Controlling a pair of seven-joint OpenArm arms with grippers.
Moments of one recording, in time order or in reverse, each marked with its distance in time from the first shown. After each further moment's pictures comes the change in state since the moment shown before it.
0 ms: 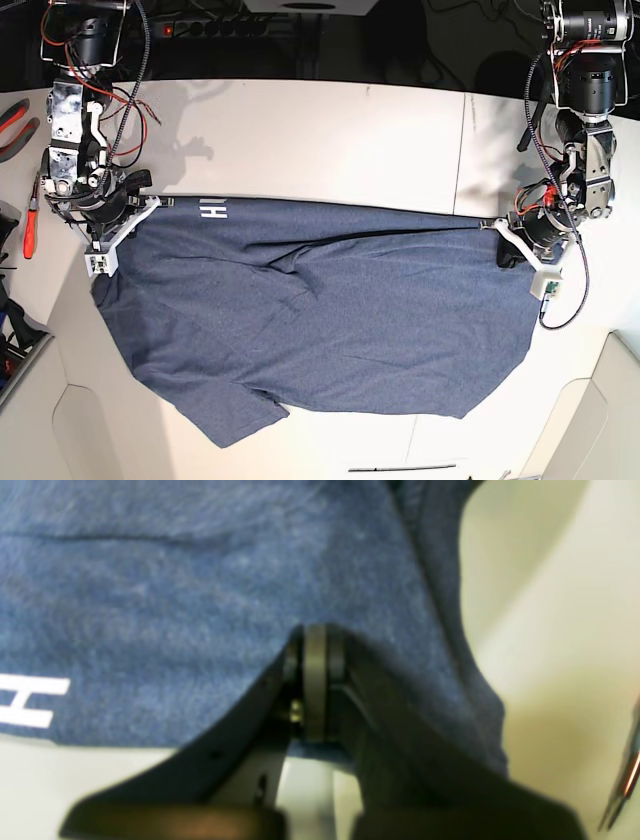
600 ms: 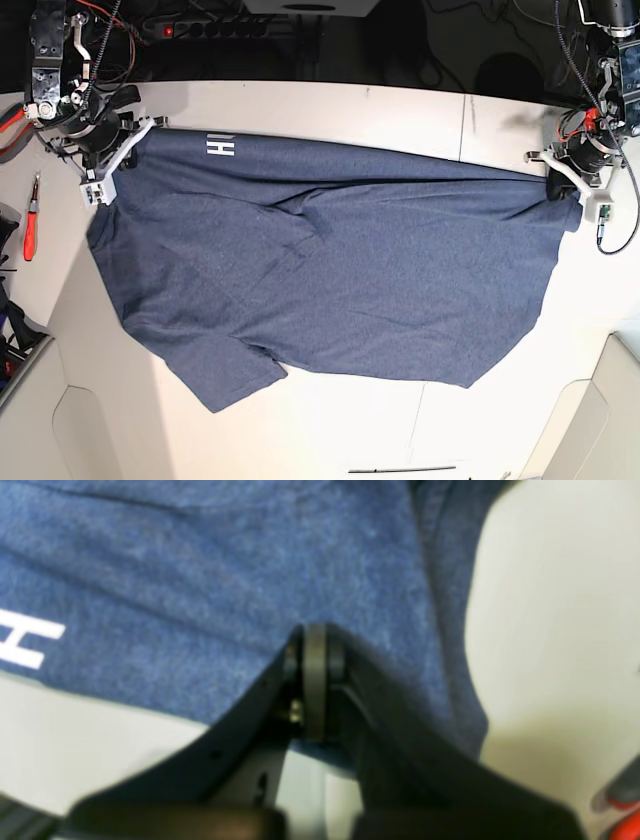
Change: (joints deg) left arm 21.4 -3.0 -10.3 15.0 -7.5 -0.9 3.9; right arm -19.4 4.3 0.0 17.9 7.0 3.5 -5.7
